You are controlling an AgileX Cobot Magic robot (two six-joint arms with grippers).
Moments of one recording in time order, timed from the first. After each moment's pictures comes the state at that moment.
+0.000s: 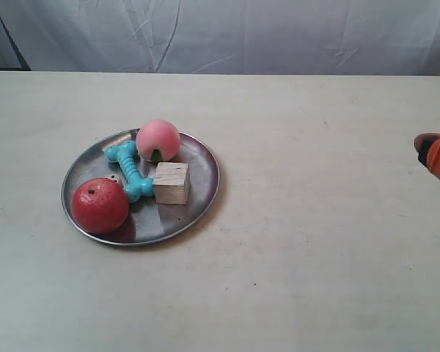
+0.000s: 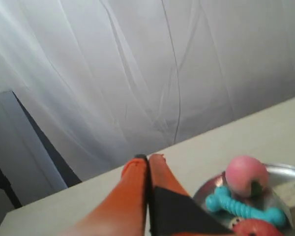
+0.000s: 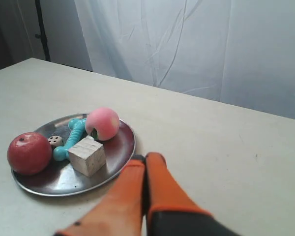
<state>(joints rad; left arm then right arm) -0.13 0.17 -0.33 -0.38 0.26 0.69 0.34 0.45 -0.36 0.35 0.23 -0.30</state>
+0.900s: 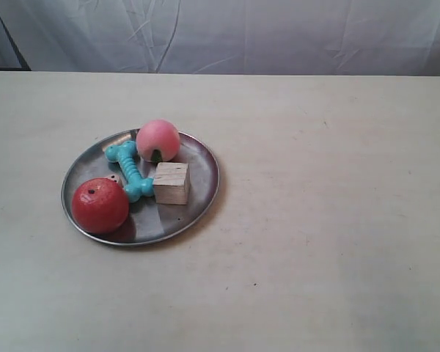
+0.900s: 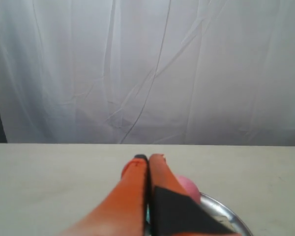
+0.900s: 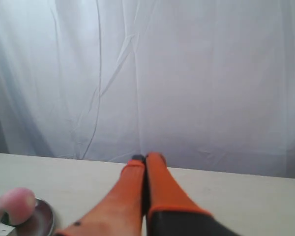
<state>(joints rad) -0.21 0.17 -0.20 -0.43 0.10 0.29 0.06 0.17 -0.25 0.35 0.11 -0.30</state>
